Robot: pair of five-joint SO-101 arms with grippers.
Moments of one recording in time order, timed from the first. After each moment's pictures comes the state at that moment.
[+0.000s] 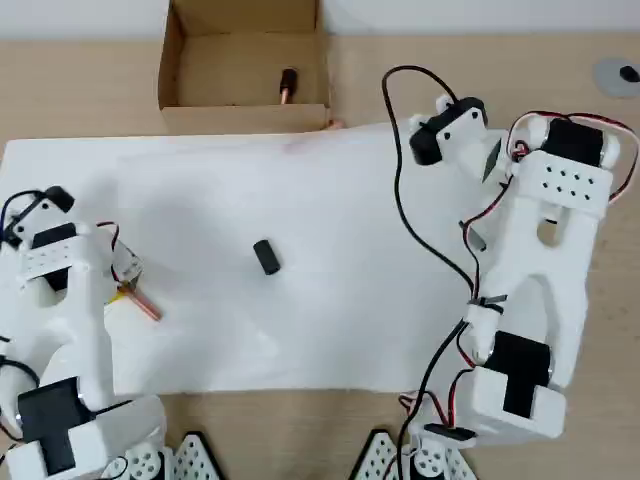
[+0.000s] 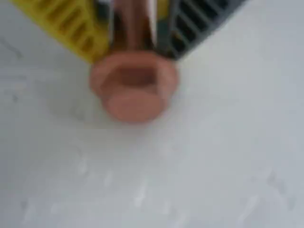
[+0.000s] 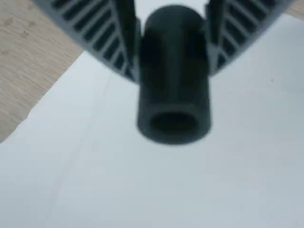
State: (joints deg) left arm -24.7 -10.0 44.9 55.5 17.2; right arm 14.0 0.0 -6.4 101.6 44.7
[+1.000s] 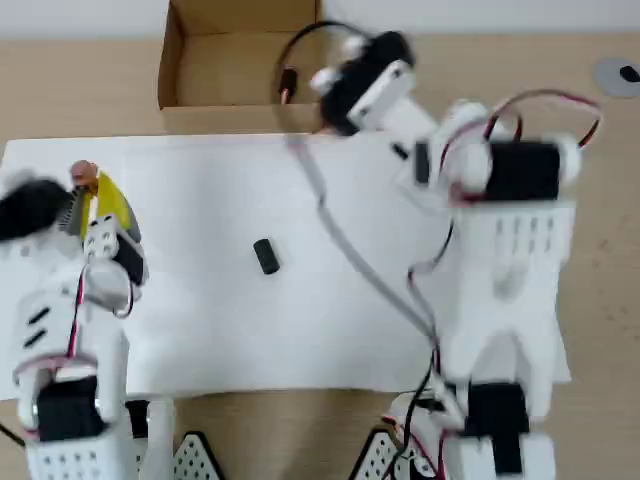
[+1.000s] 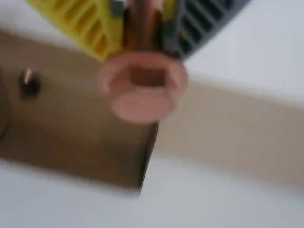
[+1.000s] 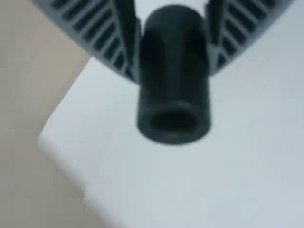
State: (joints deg) left arm -10.2 -88.5 61.5 39.5 0.6; right arm -11.6 -17.5 -22.4 100.5 36.0
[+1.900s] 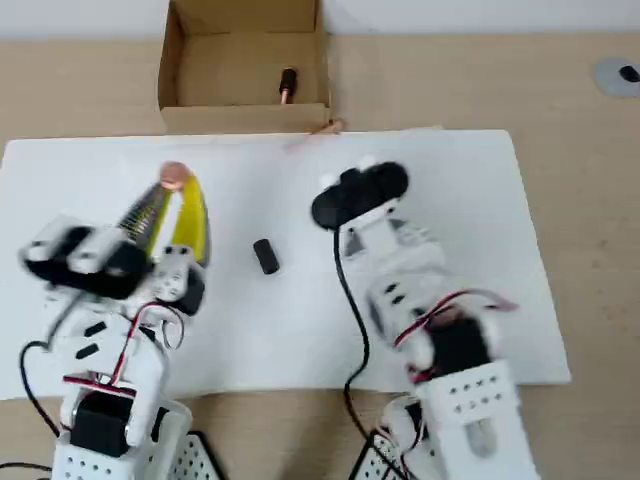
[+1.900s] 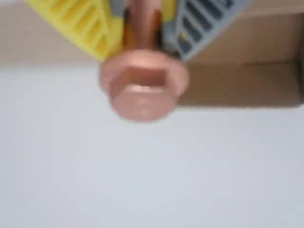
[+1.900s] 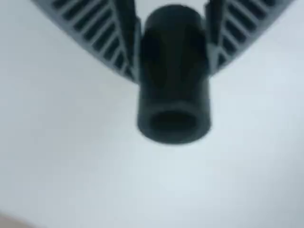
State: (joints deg) left arm 9.3 -101.3 76.0 22.1 -0.4; right arm -22.7 -68.1 65.9 47.3 3.5
